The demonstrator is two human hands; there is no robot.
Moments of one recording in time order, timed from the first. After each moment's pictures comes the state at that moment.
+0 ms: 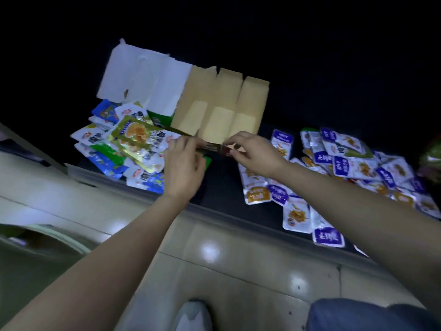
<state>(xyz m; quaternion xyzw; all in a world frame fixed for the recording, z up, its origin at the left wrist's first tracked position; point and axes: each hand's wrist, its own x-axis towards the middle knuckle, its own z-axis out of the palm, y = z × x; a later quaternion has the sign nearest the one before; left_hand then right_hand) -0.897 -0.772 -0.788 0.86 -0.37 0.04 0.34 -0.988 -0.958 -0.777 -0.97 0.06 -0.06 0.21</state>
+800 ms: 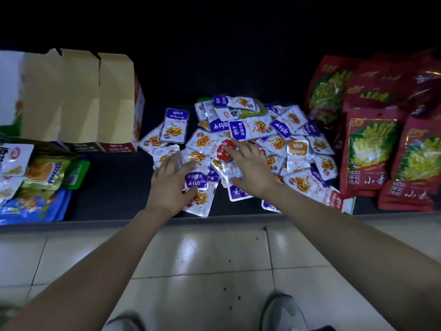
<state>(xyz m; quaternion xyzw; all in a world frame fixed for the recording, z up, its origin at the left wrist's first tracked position) -1.046 -0.897 -0.859 0.82 -0.53 -0.18 0.14 -1.223 -1.051 -0.840 -0.94 0.31 0.00 0.14</state>
